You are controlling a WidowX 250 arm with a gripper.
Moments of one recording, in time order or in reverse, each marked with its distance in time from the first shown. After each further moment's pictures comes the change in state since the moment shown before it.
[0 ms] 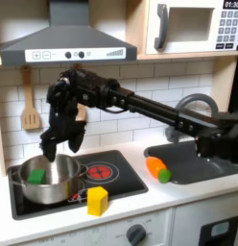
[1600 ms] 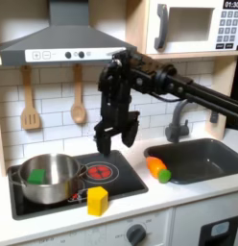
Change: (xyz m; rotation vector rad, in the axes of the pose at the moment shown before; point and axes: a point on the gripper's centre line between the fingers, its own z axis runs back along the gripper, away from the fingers) arm -0.084 -0.051 0.058 -0.058 0.140 -0.048
